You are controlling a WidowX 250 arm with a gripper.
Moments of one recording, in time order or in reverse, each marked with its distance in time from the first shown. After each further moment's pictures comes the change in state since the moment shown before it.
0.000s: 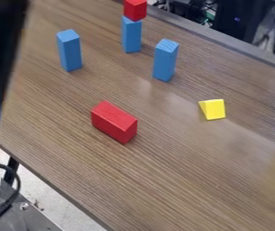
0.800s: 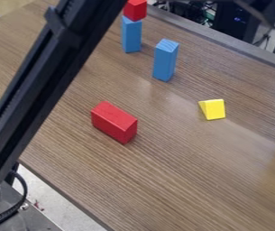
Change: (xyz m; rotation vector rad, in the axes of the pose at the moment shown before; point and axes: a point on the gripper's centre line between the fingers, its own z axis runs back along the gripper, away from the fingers) arm 0.038 -0.040 -0.031 -0.016 -0.016 -0.009
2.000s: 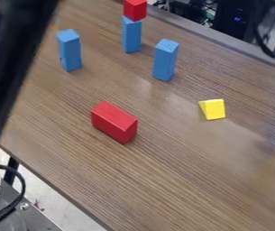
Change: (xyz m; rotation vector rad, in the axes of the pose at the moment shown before) arm -0.036 0.025 0.004 0.042 -0.185 0.271
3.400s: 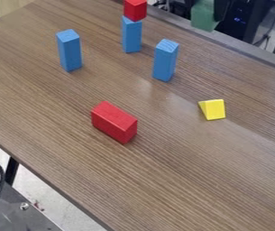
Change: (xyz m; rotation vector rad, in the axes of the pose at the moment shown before) arm -0.082 0.118 0.124 0.189 -0.099 0.595
